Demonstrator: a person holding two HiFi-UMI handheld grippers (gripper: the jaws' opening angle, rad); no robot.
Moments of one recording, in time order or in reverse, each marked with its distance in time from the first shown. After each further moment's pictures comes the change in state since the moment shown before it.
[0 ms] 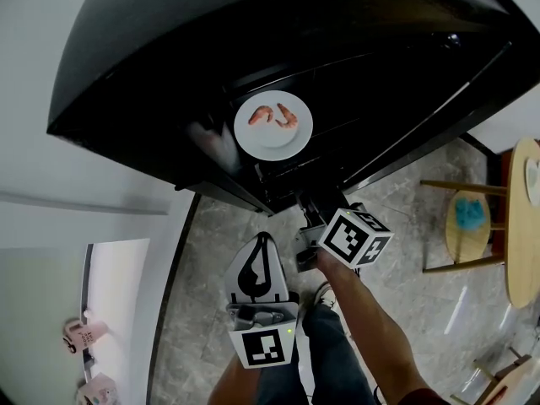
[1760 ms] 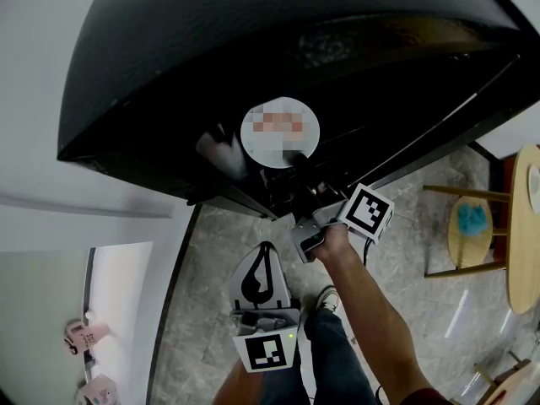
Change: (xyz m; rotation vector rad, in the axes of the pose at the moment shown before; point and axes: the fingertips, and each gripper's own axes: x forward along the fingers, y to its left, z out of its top) left arm -0.002 0.008 -0.010 -0.018 0.029 0.019; right arm 0.038 0.005 0.019 0.481 -0.016 0.184
